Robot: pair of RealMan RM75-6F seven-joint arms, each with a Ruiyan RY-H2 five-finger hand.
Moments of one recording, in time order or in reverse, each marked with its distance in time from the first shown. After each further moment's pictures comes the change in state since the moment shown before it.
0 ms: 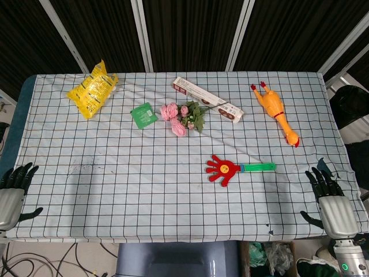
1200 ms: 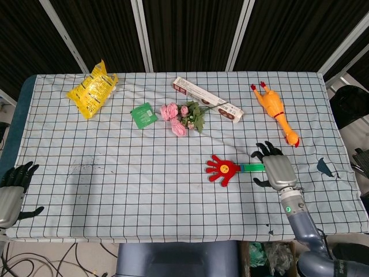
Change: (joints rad) left arm -0.018 0.036 -0.006 -0.039 -0.033 -0.047 -0.044; right arm 0.423 -0.132 0.216 -0.147 0.550 -0.474 -0.366
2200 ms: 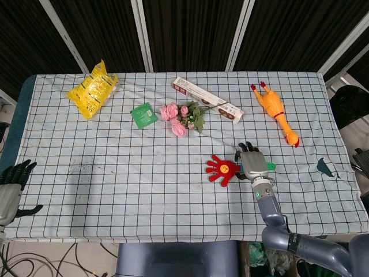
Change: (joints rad) left arm -0.014 0.024 -0.010 -0.014 -0.031 -0.029 -0.037; right arm 0.181 -0.315 -0.011 0.352 0.237 -0.056 -0.087
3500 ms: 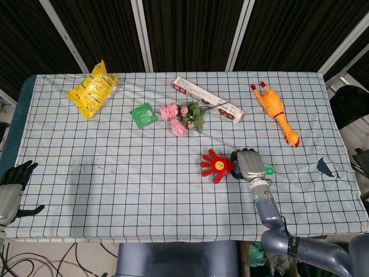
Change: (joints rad) left arm -0.006 0.010 0.004 -0.016 -0.013 -0.019 -0.031; right arm -0.009 0.012 -0.017 -0.050 -0.094 0.059 0.118
